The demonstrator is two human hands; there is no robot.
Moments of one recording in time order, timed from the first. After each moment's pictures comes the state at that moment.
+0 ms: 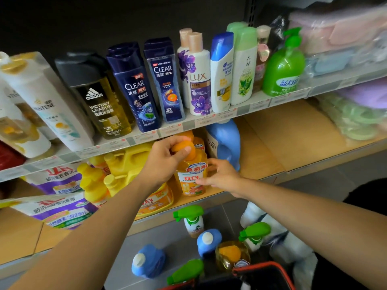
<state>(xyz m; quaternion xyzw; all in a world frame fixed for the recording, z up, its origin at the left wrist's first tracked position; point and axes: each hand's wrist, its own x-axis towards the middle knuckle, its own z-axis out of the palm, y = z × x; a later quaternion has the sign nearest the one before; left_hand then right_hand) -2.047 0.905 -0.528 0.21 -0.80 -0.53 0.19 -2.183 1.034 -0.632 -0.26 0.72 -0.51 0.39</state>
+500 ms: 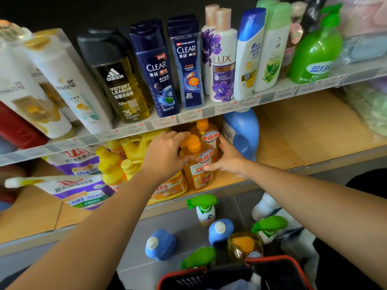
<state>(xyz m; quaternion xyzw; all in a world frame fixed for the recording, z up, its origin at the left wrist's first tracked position) -2.021 0.870 -0.551 0.21 -0.97 -0.06 0.14 -2.198 0.998 -0.642 -0.31 0.71 -0.49 0.40</state>
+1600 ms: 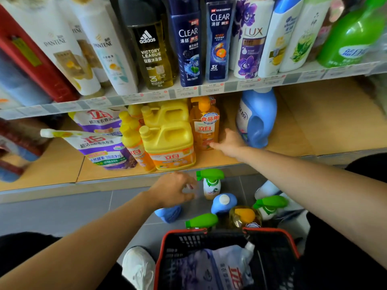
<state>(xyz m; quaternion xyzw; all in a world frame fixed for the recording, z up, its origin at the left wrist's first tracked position) -1.916 0.920 -0.628 0.16 -0.96 -0.22 -0.12 -2.168 0.974 -0.664 -0.33 0.86 -0.28 0.27</state>
